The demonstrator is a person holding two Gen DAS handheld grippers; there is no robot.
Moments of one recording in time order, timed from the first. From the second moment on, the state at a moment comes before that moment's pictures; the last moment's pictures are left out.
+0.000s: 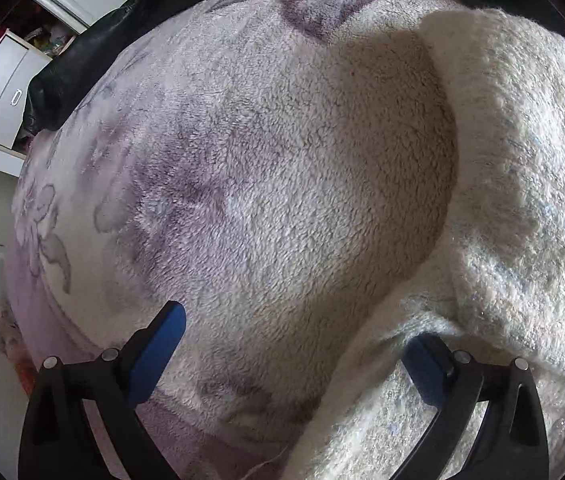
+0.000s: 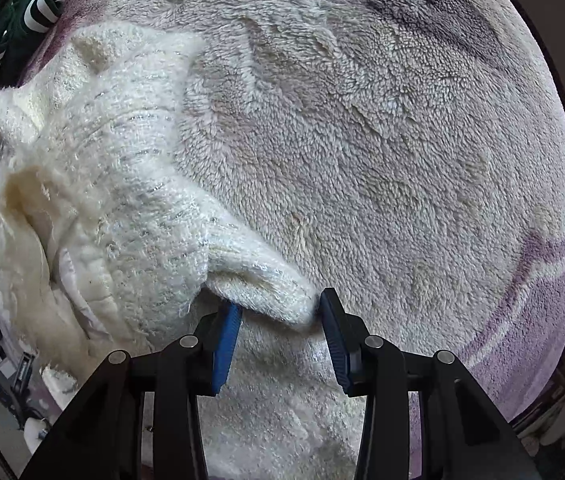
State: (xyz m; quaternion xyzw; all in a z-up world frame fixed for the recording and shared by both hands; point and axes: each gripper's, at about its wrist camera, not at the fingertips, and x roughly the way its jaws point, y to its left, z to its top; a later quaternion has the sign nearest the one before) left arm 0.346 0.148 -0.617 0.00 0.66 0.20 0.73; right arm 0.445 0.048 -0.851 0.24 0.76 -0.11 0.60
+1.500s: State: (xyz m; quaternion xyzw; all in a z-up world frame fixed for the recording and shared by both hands) left arm 0.234 -0.025 -0.559 0.22 0.60 0.19 0.74; right arm 0.516 -0.115 -0.926 0.52 0.64 0.00 0.56
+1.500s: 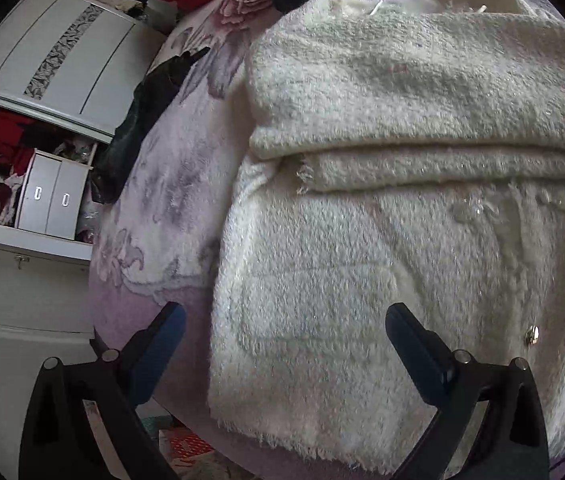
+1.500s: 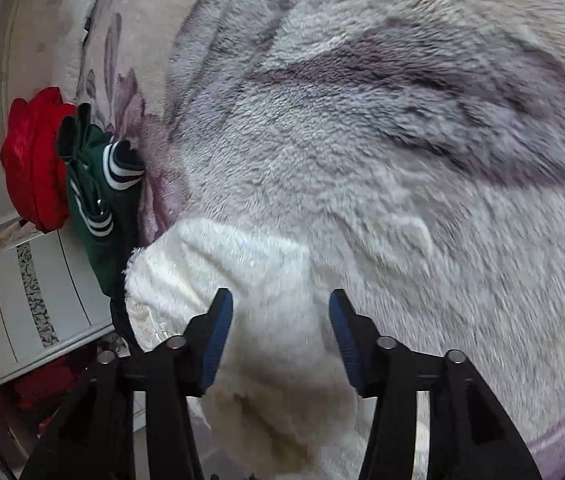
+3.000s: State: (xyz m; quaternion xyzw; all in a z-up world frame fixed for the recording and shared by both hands) left arm 0.224 -0.168 -0.572 0.20 0.65 0.22 0.70; right arm 0.568 -0.058 -0.916 0.31 0.78 0.15 0.52
